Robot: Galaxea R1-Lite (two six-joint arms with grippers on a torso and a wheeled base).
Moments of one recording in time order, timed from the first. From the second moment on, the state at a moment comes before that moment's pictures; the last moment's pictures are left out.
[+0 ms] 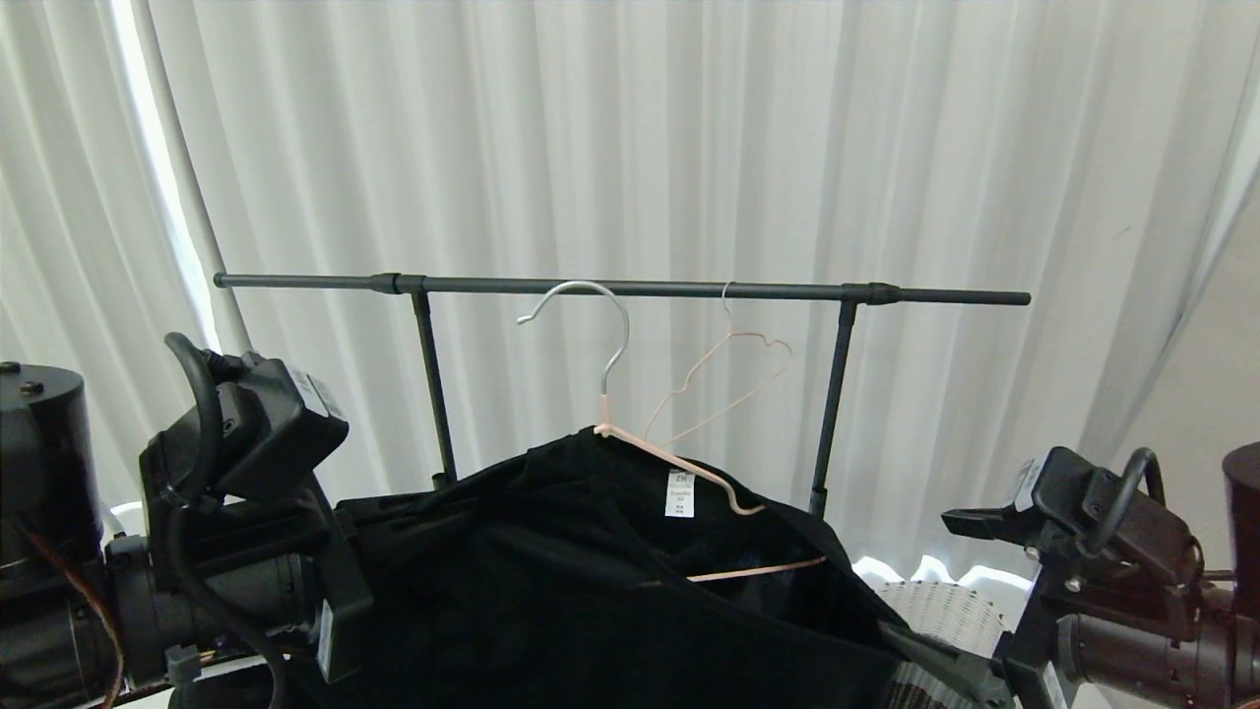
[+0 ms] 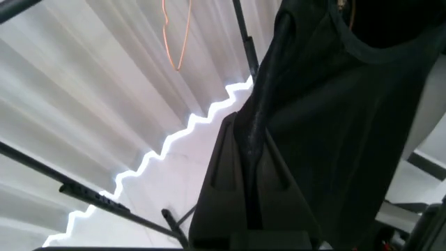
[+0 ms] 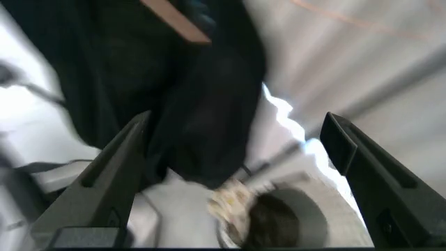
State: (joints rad) left arm -0.44 1.21 -0.54 -0.32 -0.31 0.33; right arm 0.77 1.28 -0.49 -0.33 0.00 -0.20
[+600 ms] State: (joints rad) left arm -0.45 1.28 -0.54 -0.39 -0.19 0.29; right arm 0.90 1.29 -0.53 -0.47 0.08 -0.36
